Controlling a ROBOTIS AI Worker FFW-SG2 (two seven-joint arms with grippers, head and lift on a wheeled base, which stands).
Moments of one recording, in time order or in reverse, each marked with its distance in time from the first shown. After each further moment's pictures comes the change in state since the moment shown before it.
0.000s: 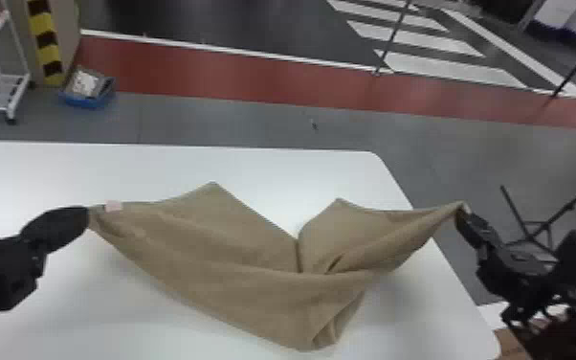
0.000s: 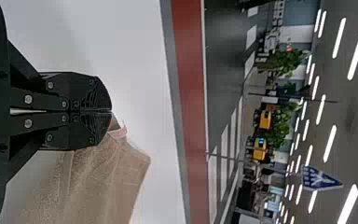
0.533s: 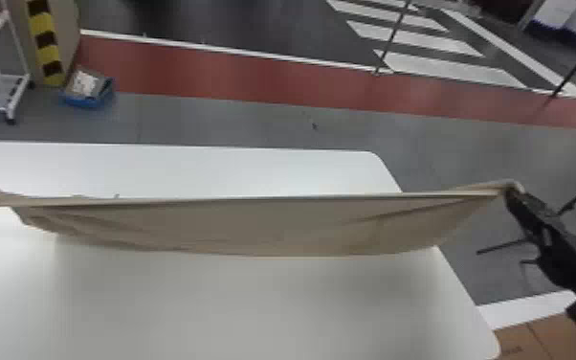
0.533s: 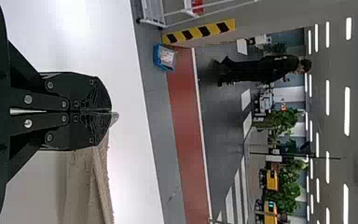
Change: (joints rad) left arm 0.100 0.023 0.189 -0.484 0.010 0.424 0.178; right arm 0.028 0.011 -0.186 -0.256 -0.093 0.202 0.050
